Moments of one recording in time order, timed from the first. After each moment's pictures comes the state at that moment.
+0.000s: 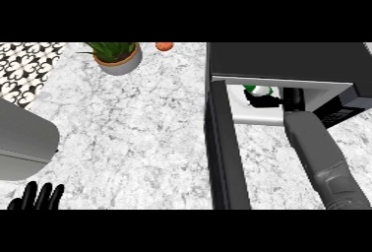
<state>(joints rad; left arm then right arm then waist) 0.65 0.30 -0.48 -2.37 -0.01 0.34 -0.23 -0.80 -0.20 -0.23 -0.43 0.24 -0.36 -0.59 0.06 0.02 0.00</state>
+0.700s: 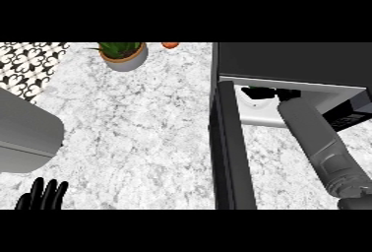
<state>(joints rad) 0.62 0.31 -0.47 -2.35 -0.04 0.34 -0.21 -0.98 -0.23 -0.16 -0.18 0.40 -0.55 -0.60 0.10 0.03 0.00</state>
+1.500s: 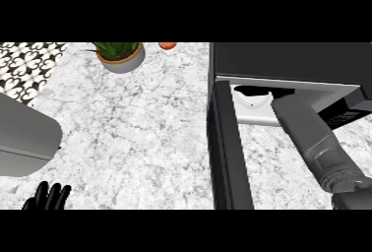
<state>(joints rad) 0.64 0.32 -0.51 -2.36 -0.11 0.35 -0.19 -1.03 -0.20 -0.21 -0.13 0.37 -0.57 -0.63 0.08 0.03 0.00</state>
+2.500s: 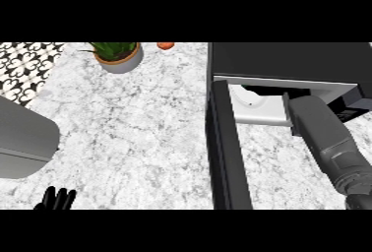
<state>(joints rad) 0.66 0.30 -0.57 -2.36 -0.19 0.39 -0.18 -0.99 -0.27 -0.29 -0.14 0.31 -0.43 -0.73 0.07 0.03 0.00</state>
